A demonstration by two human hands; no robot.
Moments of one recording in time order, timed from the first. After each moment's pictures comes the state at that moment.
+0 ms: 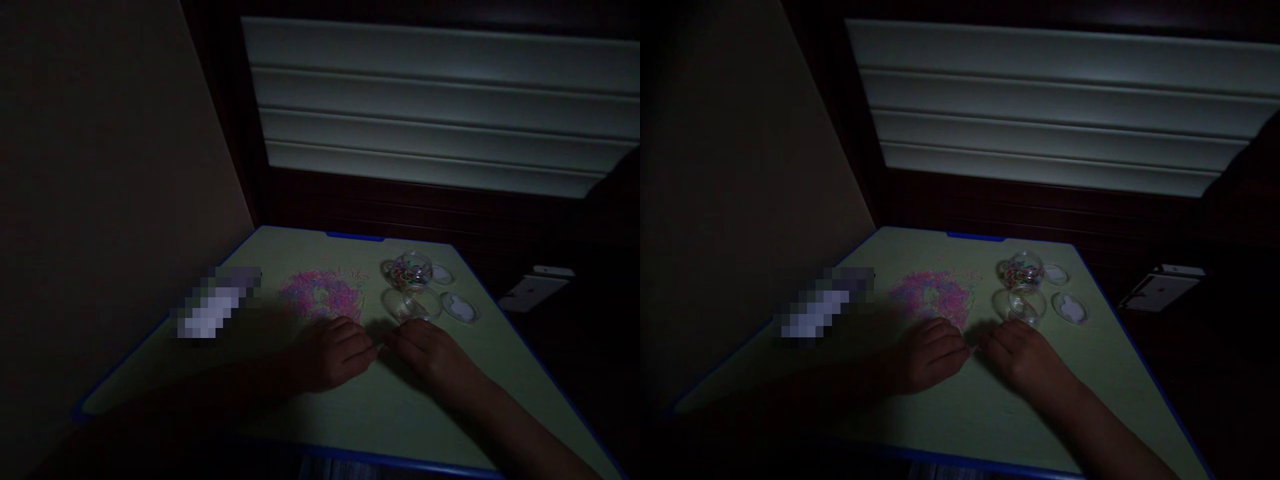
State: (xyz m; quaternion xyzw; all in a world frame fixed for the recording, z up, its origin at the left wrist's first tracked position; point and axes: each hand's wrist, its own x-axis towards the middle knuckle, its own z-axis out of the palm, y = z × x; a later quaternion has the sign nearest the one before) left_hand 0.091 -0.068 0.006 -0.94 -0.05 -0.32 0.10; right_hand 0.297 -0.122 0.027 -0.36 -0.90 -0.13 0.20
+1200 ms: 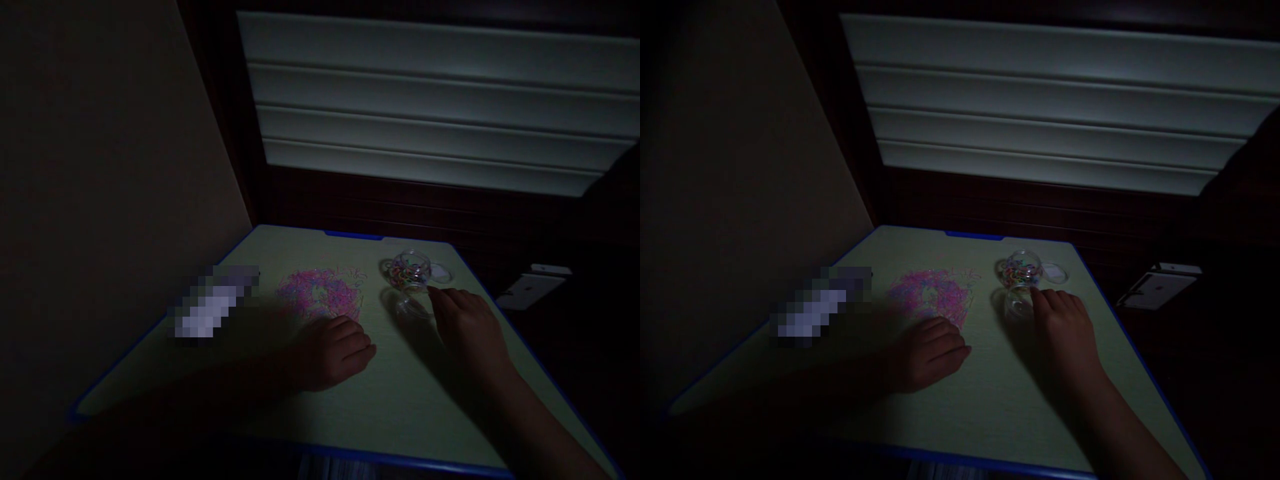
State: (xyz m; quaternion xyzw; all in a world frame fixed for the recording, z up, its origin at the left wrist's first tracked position) left_hand 0.091 -0.065 0.005 -0.95 -0.04 -0.30 0.10; right_hand 0.335 -0.113 0.035 -0.65 -0.72 -0.24 0.08
